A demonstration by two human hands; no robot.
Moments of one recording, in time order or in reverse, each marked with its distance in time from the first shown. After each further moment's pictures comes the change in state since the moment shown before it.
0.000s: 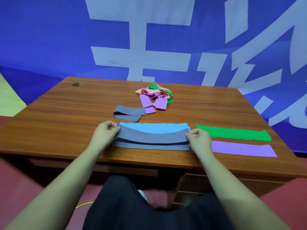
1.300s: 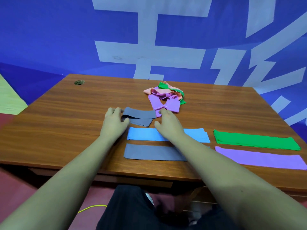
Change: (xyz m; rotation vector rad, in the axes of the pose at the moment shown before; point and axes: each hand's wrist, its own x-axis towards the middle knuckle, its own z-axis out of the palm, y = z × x) left_hand 0.088 -0.011 0.004 0.342 0.067 0.233; right_hand 0.027 -0.113 0.127 -0.470 -0.262 -0.510
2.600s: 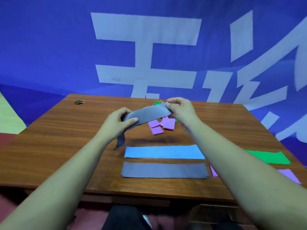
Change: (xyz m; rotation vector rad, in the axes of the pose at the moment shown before) left_hand 0.019 0.065 -0.063 -0.308 -0.115 0.262; right_hand 0.027 -0.018 -0.114 0.963 0.162 0.187
